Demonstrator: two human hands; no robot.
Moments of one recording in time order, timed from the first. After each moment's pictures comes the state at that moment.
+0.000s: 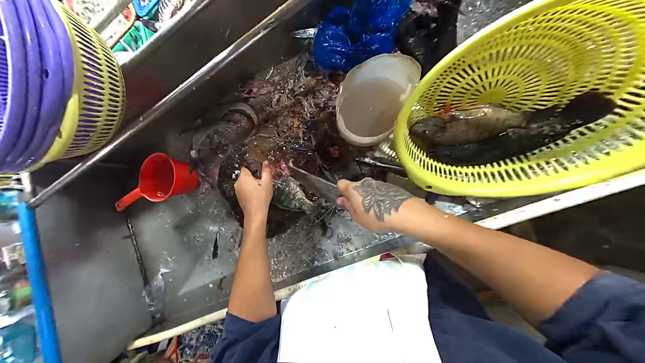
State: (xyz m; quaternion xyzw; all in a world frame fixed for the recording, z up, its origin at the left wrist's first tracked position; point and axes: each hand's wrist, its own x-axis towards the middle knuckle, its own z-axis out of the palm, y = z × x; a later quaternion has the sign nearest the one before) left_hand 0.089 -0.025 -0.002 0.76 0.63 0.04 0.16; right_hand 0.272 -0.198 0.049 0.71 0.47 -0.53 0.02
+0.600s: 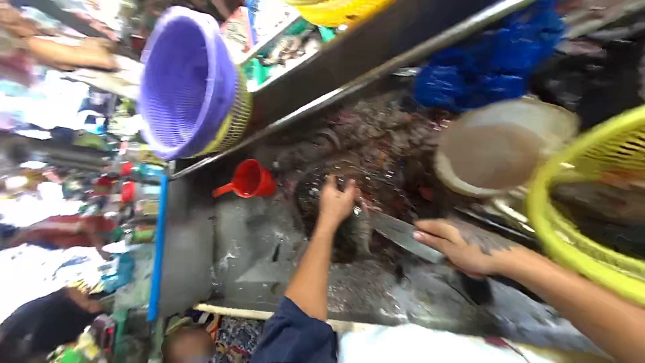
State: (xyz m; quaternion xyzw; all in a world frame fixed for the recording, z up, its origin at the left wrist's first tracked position) left_hand 0.097 0.001 -0.018 0.70 0.54 0.12 0.45; right_hand 0.290 -0.185 -0.017 0.61 0.50 -0.60 -0.14
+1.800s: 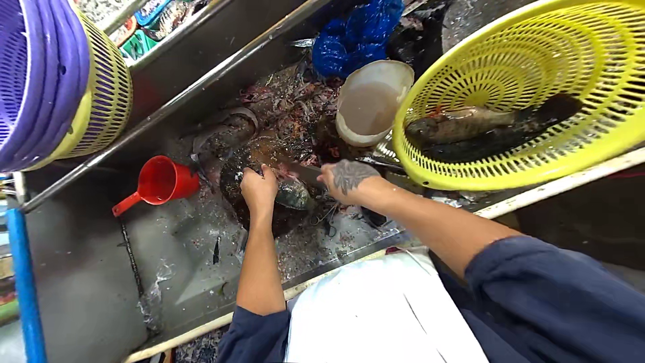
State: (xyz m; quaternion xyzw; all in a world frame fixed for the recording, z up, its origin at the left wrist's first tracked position) left_hand 0.093 -0.020 0.001 0.72 0.66 0.00 0.22; right_hand 0.245 -0.156 0.043 0.78 0.44 -0.44 0.01
